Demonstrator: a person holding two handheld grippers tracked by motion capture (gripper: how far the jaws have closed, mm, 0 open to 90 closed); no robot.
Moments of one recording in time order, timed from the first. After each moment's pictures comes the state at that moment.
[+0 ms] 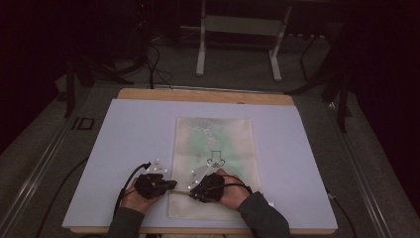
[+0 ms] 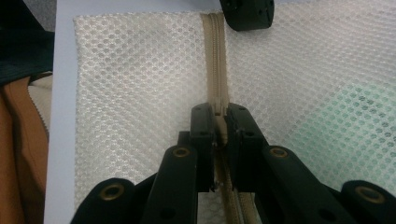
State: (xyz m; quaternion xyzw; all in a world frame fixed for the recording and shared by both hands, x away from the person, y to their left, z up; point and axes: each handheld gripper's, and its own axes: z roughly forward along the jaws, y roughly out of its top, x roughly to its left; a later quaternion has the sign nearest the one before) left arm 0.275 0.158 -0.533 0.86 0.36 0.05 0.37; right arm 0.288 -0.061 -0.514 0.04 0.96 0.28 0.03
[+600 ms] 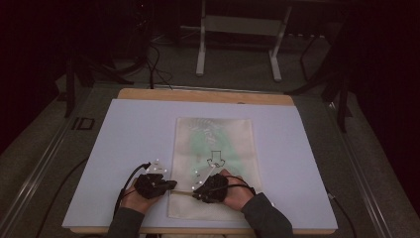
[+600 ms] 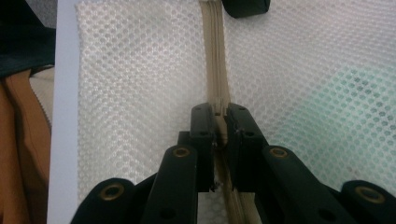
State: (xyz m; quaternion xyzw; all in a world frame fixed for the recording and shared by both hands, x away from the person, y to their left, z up) left arm 0.275 0.158 -0.533 0.85 0.36 0.04 0.37; right arm 0.287 -0.071 -0.514 0.04 0.96 0.28 0.03
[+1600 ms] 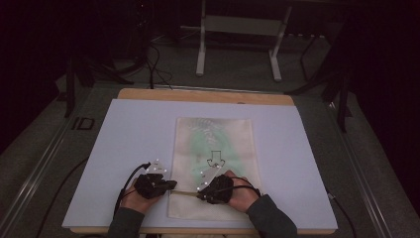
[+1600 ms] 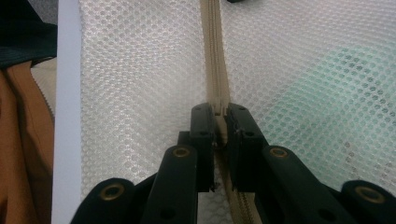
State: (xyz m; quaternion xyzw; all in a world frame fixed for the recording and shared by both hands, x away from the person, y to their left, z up) left arm 0.275 0.158 -0.534 0.85 0.36 0.04 0.37; right arm 0.284 -0.085 -0.513 0.05 0.96 0.28 0.04
